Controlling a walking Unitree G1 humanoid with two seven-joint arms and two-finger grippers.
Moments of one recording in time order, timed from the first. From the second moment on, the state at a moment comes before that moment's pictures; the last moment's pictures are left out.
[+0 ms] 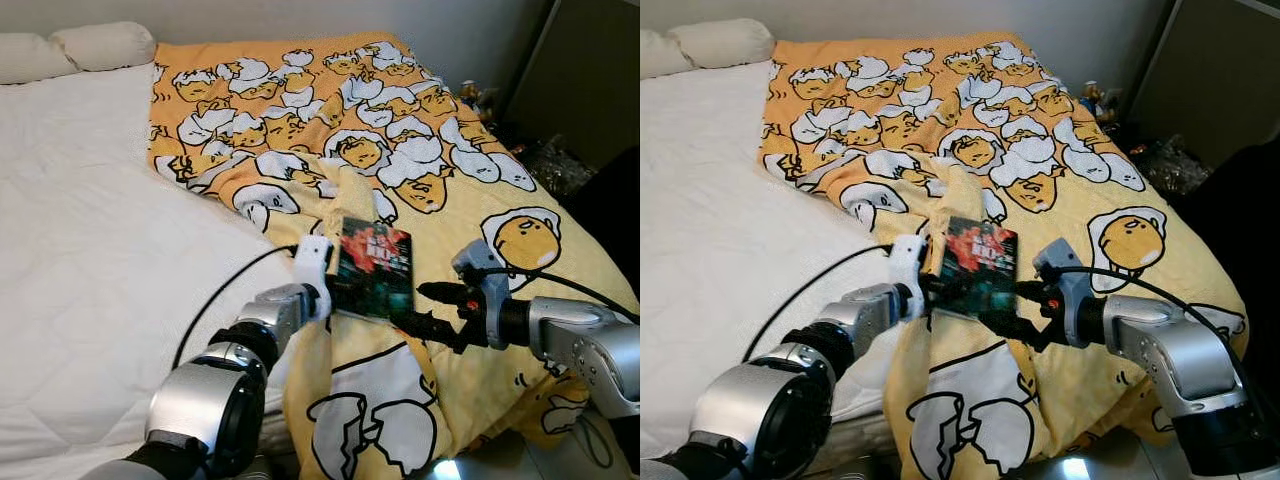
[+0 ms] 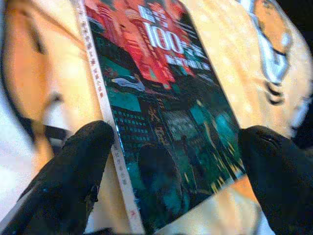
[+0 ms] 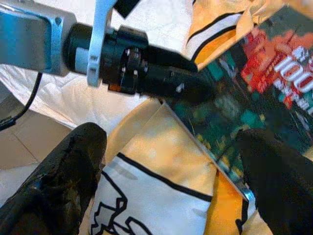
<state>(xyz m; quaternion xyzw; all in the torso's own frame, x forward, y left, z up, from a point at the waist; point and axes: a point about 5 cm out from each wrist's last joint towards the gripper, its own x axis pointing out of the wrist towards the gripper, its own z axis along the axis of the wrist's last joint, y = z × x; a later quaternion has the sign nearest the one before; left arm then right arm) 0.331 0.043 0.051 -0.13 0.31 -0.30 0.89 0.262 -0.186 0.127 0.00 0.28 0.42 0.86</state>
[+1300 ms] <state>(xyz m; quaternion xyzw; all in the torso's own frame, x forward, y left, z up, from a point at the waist) 0.317 0.036 0.035 -0.13 0.35 -0.30 0.88 0.252 -0.183 0.119 -0.01 0.28 0.40 0.87</state>
